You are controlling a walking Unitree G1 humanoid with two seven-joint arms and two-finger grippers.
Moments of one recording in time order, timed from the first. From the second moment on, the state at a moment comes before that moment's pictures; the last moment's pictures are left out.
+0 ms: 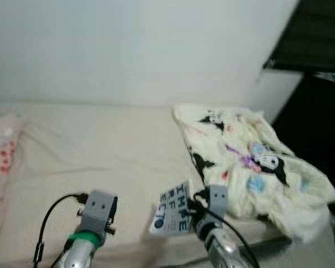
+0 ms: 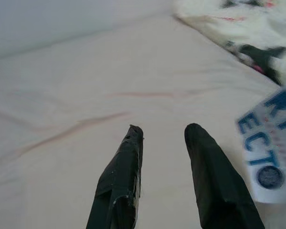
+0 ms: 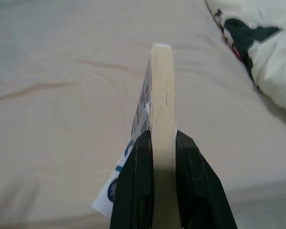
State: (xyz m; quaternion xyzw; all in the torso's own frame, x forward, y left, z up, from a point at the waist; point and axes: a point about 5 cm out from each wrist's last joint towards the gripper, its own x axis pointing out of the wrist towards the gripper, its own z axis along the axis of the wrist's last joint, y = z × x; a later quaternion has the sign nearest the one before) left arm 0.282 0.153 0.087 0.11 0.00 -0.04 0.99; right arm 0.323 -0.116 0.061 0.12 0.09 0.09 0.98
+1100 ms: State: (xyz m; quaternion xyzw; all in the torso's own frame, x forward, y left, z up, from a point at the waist) left arm 0.278 0.159 0.087 0.12 0.00 -0.02 0.99; right arm 0.328 -0.105 0.074 0.16 0.06 0.13 0.98
